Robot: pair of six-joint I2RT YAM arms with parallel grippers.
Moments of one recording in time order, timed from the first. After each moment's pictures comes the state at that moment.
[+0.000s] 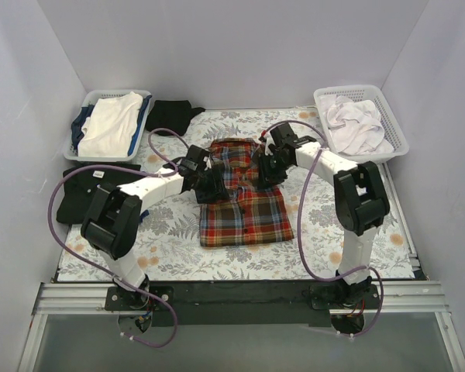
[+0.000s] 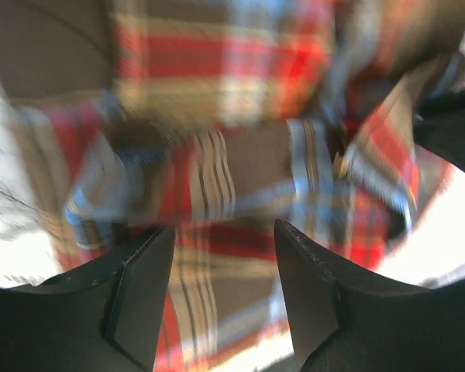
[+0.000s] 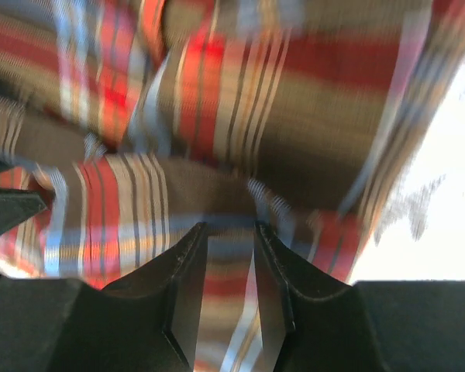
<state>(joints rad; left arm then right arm) -0.50 1.71 1.08 -0.36 0.24 -0.72 0.45 1.92 1.41 -0.63 -0.36 0.23</state>
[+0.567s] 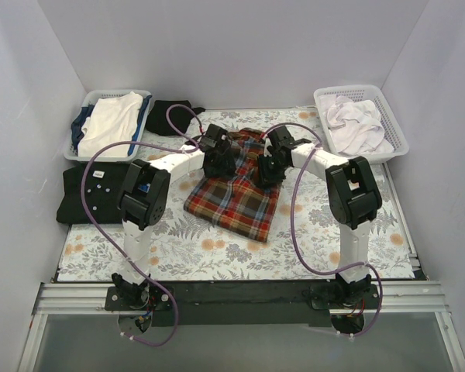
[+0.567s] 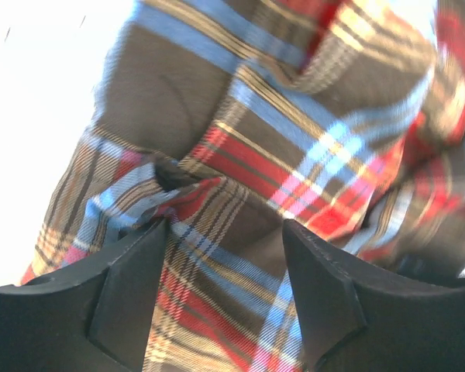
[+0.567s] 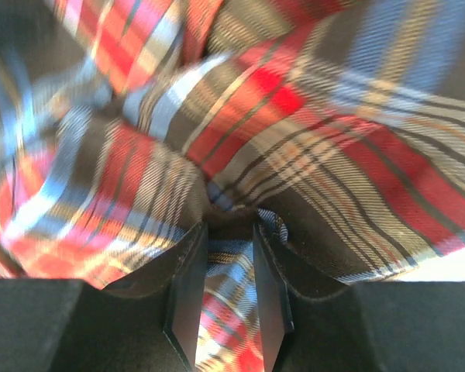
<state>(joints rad) -0.50 2.10 1.53 -0.42 -0.05 -0.67 0.45 2.04 1.46 -0.56 -0.30 0.23</state>
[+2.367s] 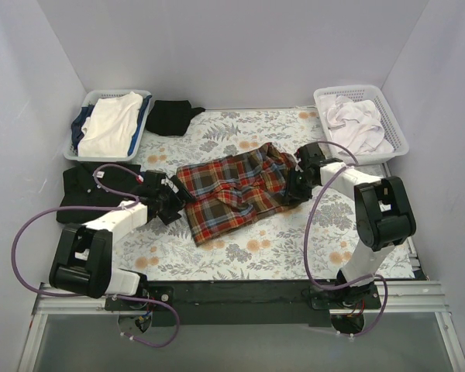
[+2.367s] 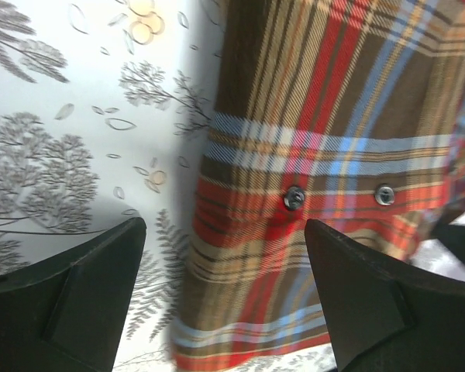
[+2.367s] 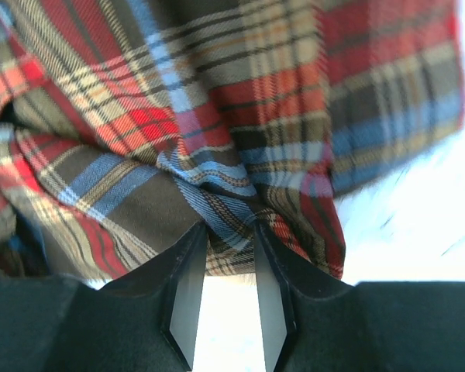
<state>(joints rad) -0.24 1.38 0.63 -0.19 0.13 -0.91 0.31 1.76 1.07 -0.47 -0.20 0.40</state>
